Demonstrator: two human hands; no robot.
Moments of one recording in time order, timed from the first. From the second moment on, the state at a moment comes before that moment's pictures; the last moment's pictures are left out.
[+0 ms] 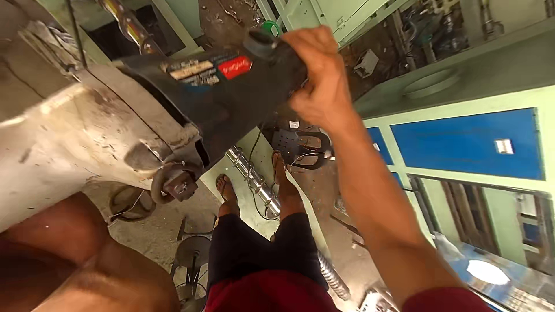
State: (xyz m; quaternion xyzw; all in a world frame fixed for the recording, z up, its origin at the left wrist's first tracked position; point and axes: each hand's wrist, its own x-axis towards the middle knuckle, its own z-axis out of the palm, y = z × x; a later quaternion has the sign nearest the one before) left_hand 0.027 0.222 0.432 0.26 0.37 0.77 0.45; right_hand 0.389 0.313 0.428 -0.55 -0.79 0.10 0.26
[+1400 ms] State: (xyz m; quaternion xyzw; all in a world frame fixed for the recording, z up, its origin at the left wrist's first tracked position) left_hand 0.324 0.363 -0.150 0.02 0.57 0.45 0.69; right_hand 0.604 0.146 -0.202 -0.58 -0.46 0.65 0.15
